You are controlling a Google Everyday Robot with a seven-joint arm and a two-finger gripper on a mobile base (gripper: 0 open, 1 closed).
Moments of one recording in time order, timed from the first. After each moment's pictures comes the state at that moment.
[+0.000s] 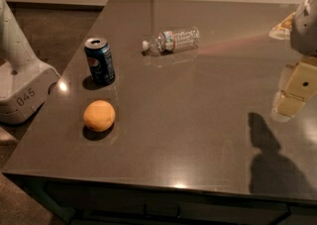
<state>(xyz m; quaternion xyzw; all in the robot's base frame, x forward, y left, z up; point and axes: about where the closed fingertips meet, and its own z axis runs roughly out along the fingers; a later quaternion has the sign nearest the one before) 0.438 -0.216 0.980 -0.60 0.78 -0.04 0.16</state>
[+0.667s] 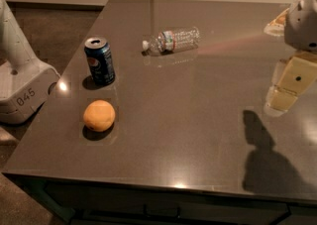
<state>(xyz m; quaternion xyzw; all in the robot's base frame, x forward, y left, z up) 0.446 -0.208 0.983 -0.60 0.78 -0.03 0.17</state>
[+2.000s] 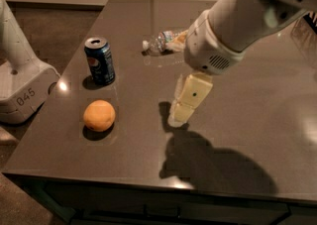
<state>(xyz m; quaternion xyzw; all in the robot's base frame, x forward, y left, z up) 0.463 -0.035 0.942 -0.68 0.67 0.10 0.27</state>
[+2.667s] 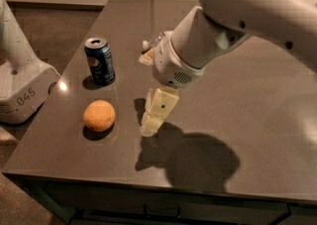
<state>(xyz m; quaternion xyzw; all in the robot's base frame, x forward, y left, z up) 0.468 0.025 0.903 -0.70 0.64 0.15 0.27</state>
